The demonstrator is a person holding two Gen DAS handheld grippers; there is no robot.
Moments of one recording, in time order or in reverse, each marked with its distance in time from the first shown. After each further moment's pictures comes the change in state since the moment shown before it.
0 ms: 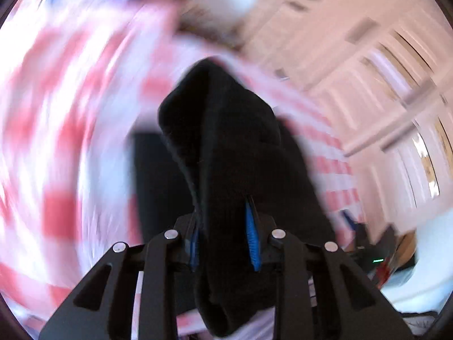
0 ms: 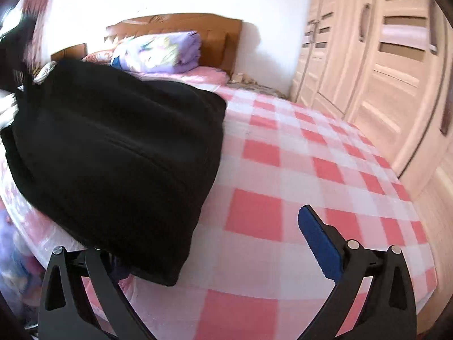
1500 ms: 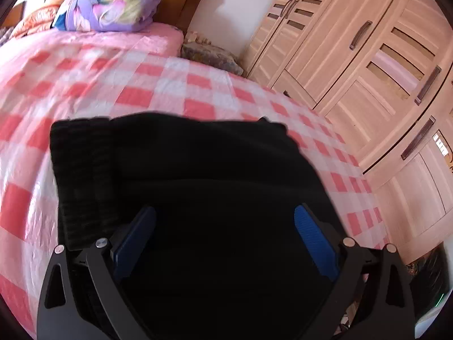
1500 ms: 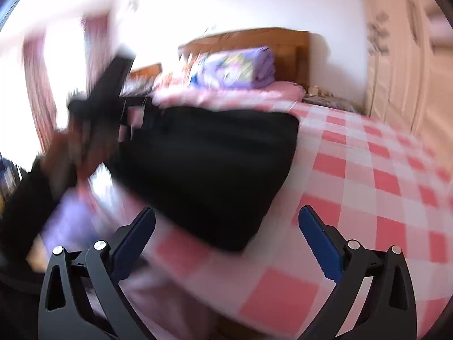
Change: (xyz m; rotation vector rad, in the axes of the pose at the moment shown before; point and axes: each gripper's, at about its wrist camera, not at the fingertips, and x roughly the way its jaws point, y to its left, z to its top) left arm 0.049 -0.083 -0.036 0.130 -0.238 0.112; right arm -0.046 -0.037 0.015 0.095 -0.113 0.512
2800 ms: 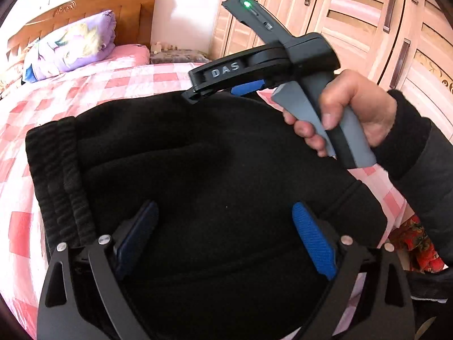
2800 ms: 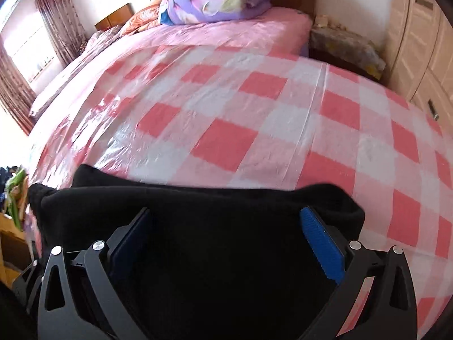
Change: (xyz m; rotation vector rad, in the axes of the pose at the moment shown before) left arm 0.009 -0.030 -0.037 0.306 0.010 0.046; right arm 0.261 -0.026 0.145 -0.019 0.450 -0.103
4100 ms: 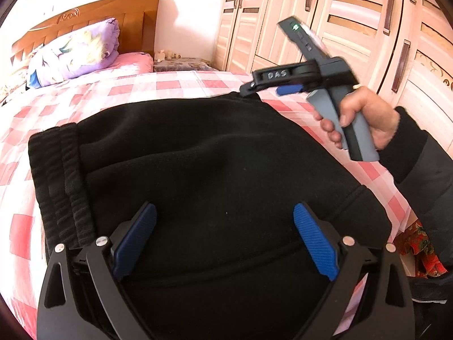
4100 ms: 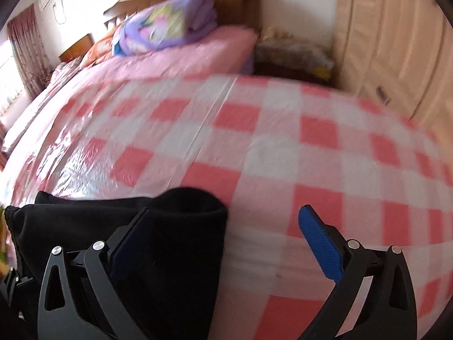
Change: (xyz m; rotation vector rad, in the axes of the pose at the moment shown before) left arm -0.002 -0.010 -0.007 0.006 -0.049 0.025; right arm -0.045 -0.070 -0.008 0.124 -0.148 -0.122
